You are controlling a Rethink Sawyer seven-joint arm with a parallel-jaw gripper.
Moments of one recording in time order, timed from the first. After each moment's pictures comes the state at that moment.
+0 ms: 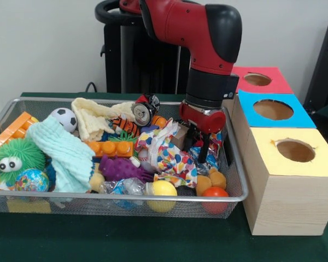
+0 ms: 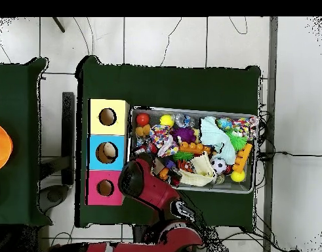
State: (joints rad) arm -0.09 -0.44 0.00 2.02 0.44 -0.32 2.31
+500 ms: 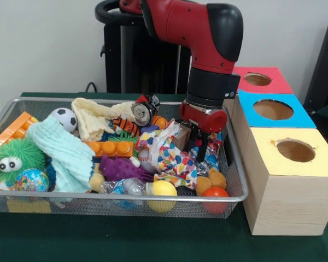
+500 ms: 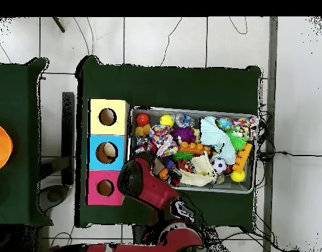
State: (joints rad) arm -0.09 -0.45 0.00 2.02 0.44 -0.33 2.31
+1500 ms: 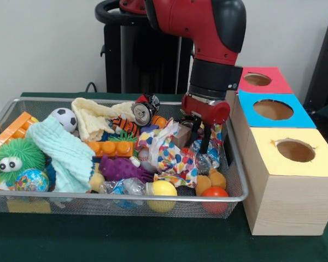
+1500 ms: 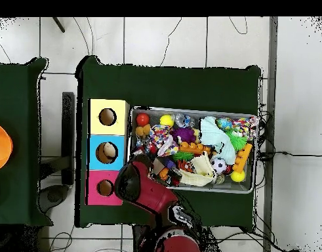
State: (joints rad) arm -0.07 -0.49 -0.01 2.06 0.41 -0.34 2.31
